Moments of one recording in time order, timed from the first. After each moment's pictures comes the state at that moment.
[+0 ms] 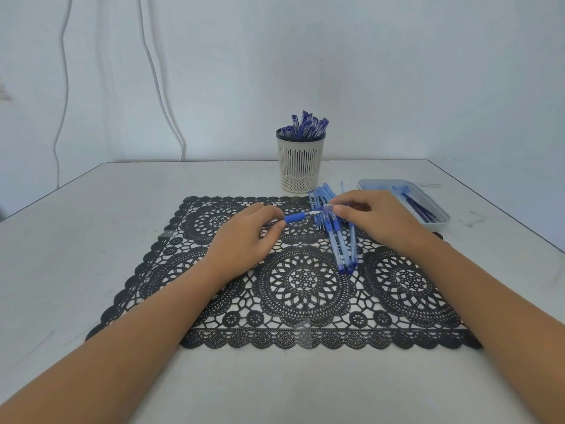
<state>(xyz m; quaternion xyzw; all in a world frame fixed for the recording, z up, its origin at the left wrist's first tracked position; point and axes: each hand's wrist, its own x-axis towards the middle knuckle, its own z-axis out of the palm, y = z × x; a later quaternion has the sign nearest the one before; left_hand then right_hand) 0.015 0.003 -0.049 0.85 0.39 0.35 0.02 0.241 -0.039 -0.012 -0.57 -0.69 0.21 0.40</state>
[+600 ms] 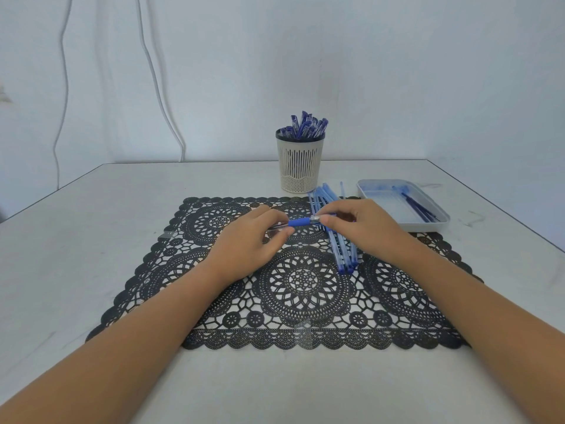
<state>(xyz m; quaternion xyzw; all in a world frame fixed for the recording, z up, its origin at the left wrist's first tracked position) 0.017 0.004 -0.051 0.87 0.35 0.35 0.01 0.228 -0.039 -0.020 -0.55 -0.73 0.18 0.36</state>
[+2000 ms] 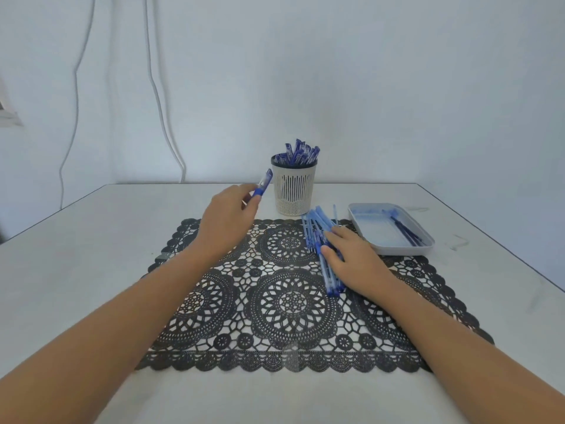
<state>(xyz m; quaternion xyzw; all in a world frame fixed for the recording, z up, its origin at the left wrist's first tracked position) 0.024 0.026 0.007 0.77 0.48 0.43 0.01 0.236 -0.030 -0.051 -0.62 -0.74 0.05 0.26</state>
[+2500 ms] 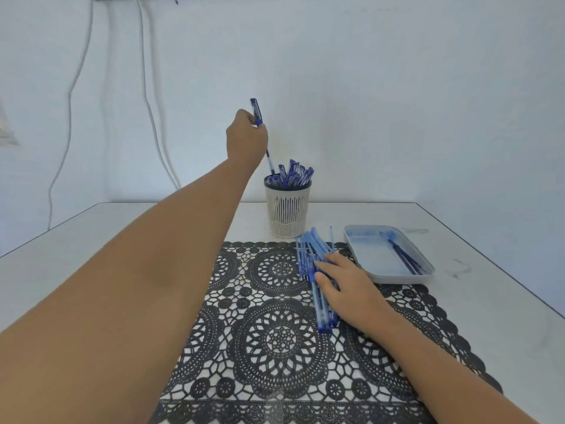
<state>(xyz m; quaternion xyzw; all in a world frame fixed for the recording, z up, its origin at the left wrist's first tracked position) 0.090 0.136 0.118 0.63 0.50 0.58 0.13 0.241 -0.023 -0.054 -0.59 -0.74 0.07 0.32</state>
